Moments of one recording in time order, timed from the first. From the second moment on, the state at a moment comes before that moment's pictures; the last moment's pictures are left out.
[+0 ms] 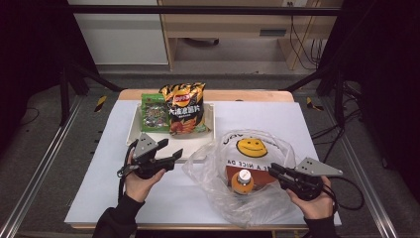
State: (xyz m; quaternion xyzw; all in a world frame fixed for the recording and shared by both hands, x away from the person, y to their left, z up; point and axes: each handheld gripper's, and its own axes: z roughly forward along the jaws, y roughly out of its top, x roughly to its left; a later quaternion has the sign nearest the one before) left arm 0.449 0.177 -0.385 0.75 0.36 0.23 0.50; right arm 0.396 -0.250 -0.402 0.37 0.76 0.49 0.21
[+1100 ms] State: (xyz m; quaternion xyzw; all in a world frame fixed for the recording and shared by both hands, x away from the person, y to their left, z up) left arm 0.447 0.069 -0.393 0.82 0.25 0.19 0.48; right arm 0.396 -0.258 -0.425 0.42 0.77 0.44 0.19
